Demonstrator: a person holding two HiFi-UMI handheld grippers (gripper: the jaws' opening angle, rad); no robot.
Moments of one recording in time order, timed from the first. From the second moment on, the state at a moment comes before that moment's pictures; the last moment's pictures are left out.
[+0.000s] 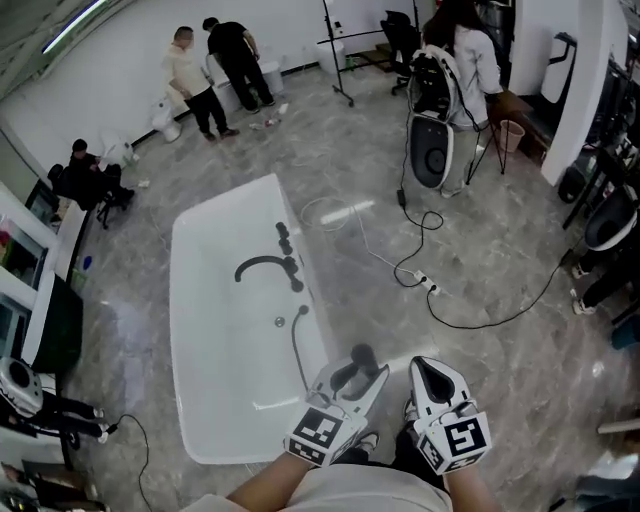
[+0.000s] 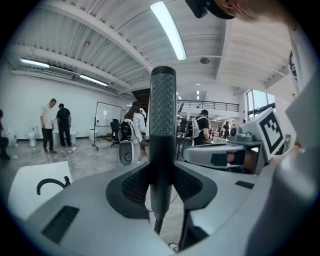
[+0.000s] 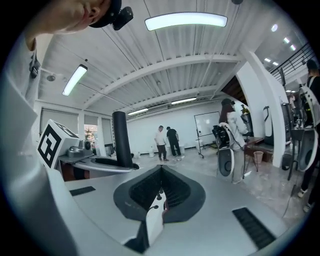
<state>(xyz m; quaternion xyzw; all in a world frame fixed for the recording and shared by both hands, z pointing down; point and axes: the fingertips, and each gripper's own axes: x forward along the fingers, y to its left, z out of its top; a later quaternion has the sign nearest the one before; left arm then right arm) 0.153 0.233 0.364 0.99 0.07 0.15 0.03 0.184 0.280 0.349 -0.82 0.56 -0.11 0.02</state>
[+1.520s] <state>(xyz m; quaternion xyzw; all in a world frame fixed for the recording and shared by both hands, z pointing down) 0.078 0.050 0.341 0.94 -0.32 0.11 0.08 0.145 0.069 0.367 -0.55 0.83 -0.10 -0.04</state>
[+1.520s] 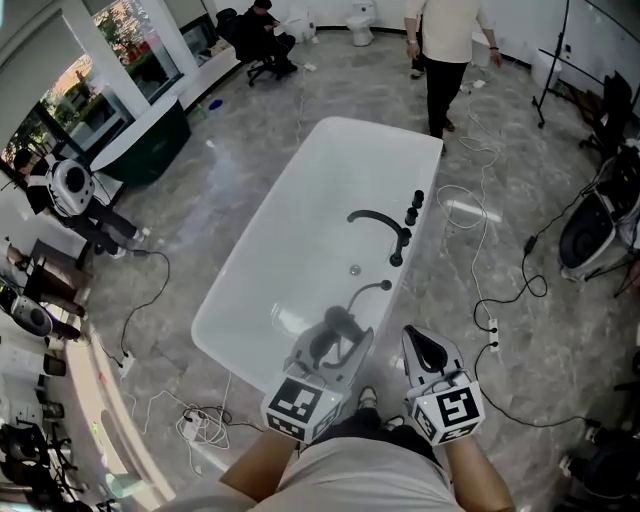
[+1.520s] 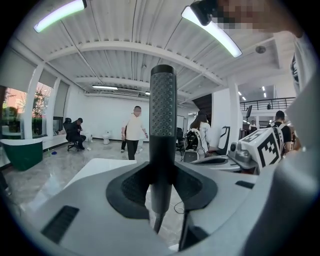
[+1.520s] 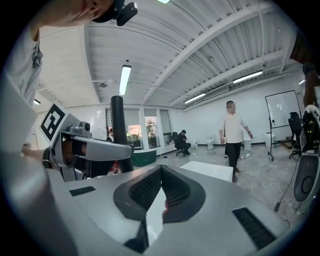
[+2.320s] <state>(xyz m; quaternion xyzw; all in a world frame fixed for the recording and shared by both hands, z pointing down) 0.048 -0.040 0.316 0.91 -0.38 0.09 0.10 0.071 -0.002 0.438 -0.40 0.90 -0.11 -0.11</state>
